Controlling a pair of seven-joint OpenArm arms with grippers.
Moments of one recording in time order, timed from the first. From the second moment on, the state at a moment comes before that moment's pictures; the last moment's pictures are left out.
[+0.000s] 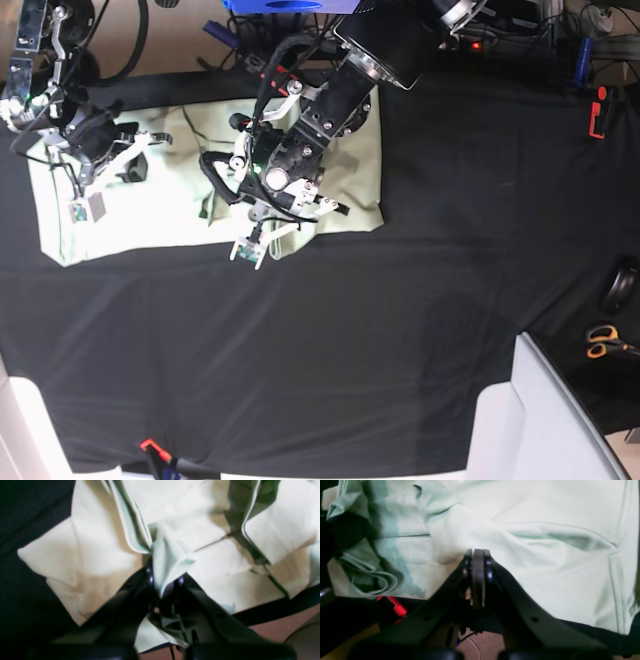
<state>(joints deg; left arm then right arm) -3.6 6.2 37.4 82.1 5.2 16.3 68.7 -21.3 5.4 14.6 104.0 22.1 17.1 -54.8</state>
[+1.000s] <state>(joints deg) -8.5 6.2 40.2 77.3 -5.9 16.2 64.5 -21.2 5.5 14.6 103.9 22.1 17.1 -54.8</state>
